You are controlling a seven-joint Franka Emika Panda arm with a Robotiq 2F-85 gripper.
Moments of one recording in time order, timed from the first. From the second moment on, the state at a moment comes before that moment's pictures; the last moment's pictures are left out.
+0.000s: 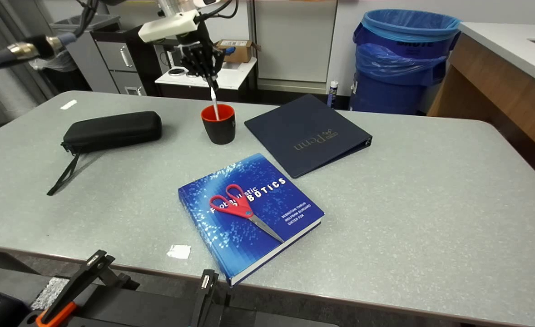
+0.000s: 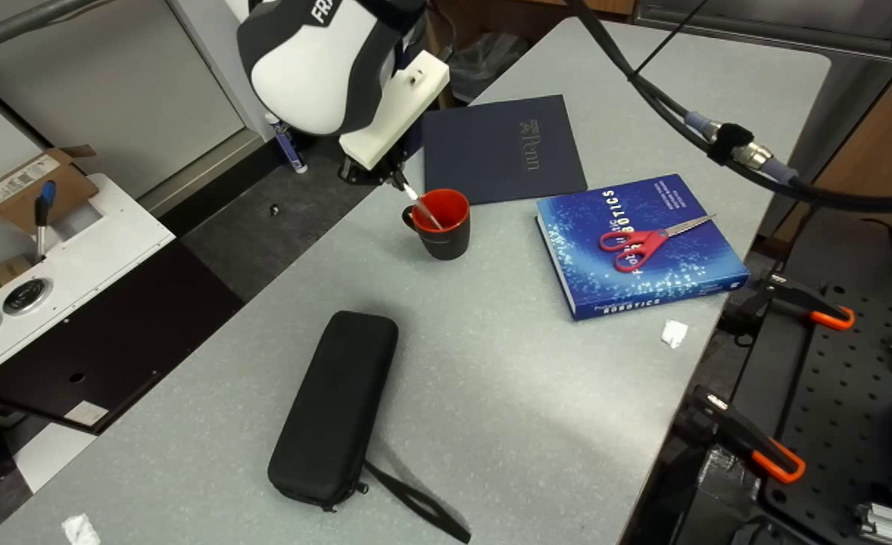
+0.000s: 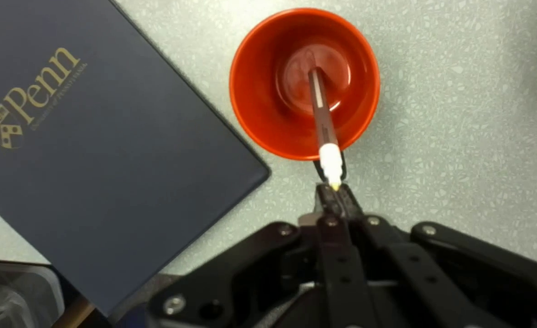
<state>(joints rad) 0.18 0.66 -0.07 -1.60 -0.25 2.24 0.36</state>
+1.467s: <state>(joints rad) 0.19 0.76 0.02 -1.66 -0.15 2.10 0.24</state>
